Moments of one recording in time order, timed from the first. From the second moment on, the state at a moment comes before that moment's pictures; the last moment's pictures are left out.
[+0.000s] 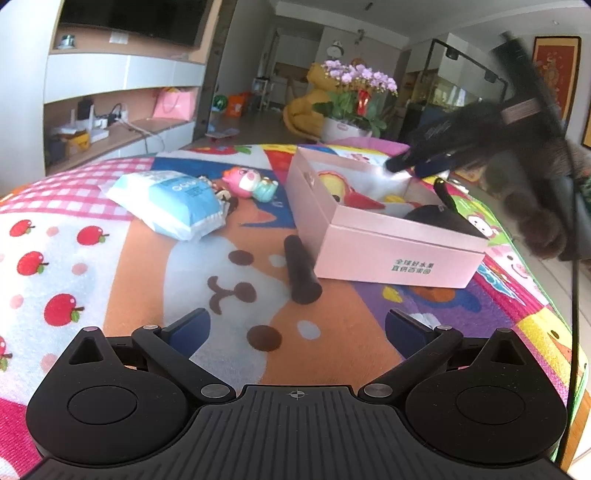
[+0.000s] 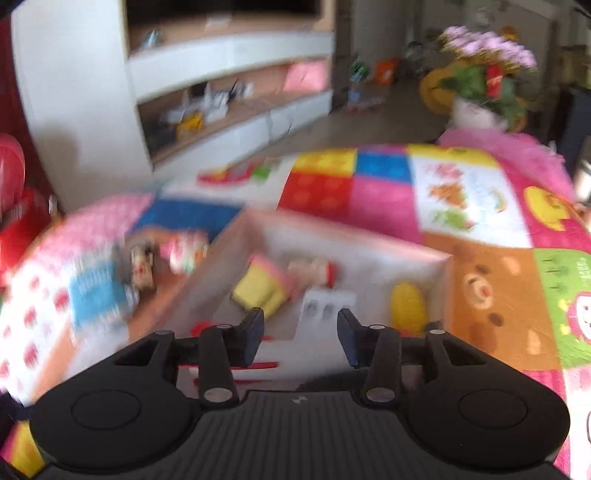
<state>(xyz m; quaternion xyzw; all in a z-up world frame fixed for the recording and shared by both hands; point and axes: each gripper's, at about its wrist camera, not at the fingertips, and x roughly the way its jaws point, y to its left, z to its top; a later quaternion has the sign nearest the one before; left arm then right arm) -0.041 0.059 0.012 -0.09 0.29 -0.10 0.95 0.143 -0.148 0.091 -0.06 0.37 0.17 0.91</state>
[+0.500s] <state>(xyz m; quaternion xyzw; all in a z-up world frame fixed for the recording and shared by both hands) -0.057 0.132 0.030 -0.15 0.25 0.05 0.96 0.010 -0.070 0.040 -0.07 0.33 0.25 0.91</state>
